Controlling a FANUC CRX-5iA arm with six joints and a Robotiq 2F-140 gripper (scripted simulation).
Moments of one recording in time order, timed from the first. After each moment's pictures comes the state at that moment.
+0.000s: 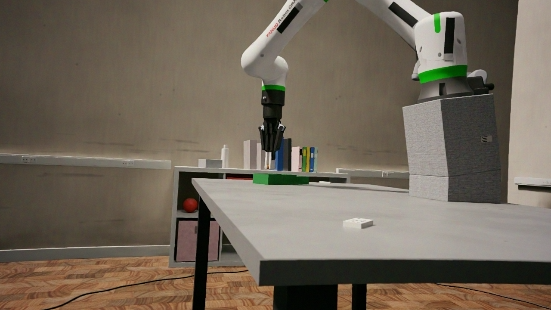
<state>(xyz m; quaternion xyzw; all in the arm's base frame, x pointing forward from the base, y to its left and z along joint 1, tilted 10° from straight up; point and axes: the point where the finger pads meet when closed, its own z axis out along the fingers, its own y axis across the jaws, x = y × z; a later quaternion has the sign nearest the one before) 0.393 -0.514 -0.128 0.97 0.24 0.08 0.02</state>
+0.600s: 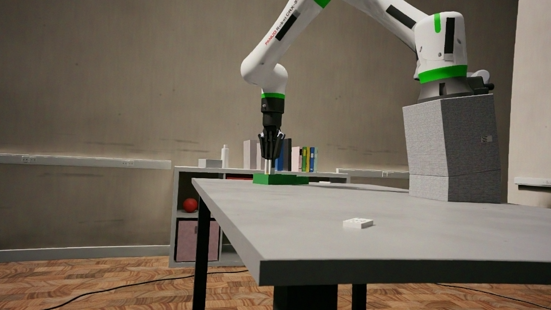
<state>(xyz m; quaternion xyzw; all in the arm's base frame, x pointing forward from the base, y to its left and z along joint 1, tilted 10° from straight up) 0.398 -0.515 -0.158 0.97 0.24 0.08 0.02</state>
